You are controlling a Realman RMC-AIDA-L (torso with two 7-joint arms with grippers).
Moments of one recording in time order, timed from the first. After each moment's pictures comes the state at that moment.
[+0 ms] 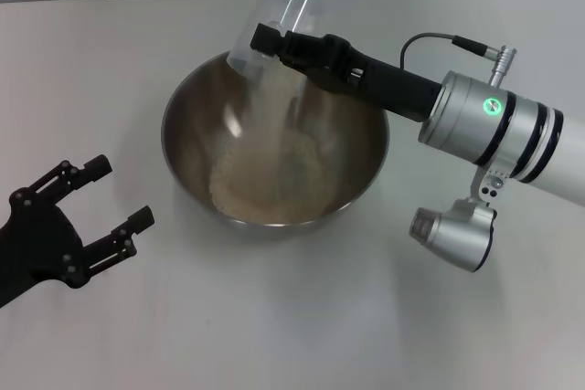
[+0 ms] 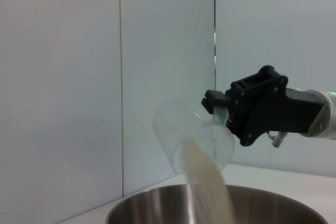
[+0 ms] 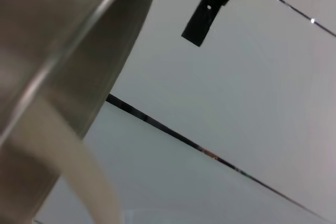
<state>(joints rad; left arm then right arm) -0.26 -2.05 0.55 0.35 1.76 1.71 -0.68 0.78 2.08 0.29 0.04 -2.47 -1.46 -1.53</state>
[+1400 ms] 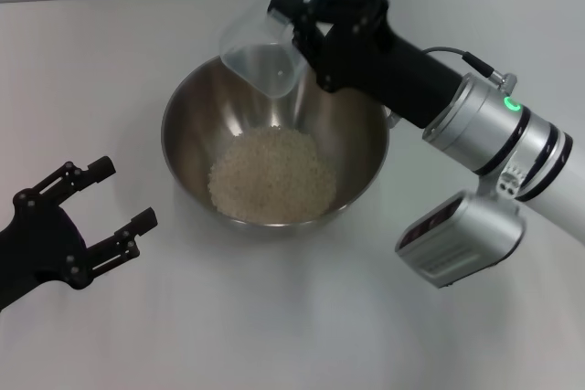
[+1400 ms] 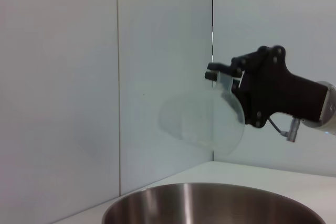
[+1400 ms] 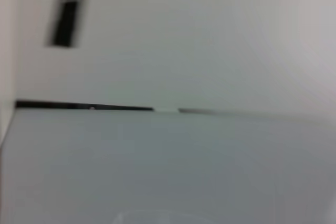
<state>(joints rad) -0.26 -2.05 0.56 0.35 1.76 1.70 -0.68 0.69 2.08 0.43 0.18 -2.47 -1.48 -1.14</state>
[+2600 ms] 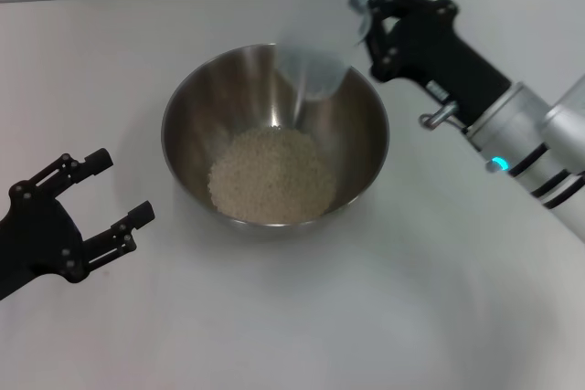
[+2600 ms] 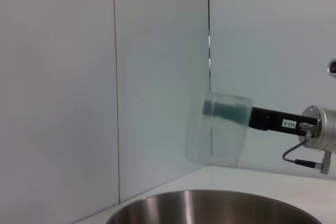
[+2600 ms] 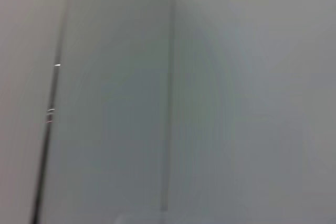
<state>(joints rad) -0.28 -2.04 0.56 0.35 1.76 1.72 -0.68 0.59 2.08 0.60 0.20 -2.47 -1.35 0.29</state>
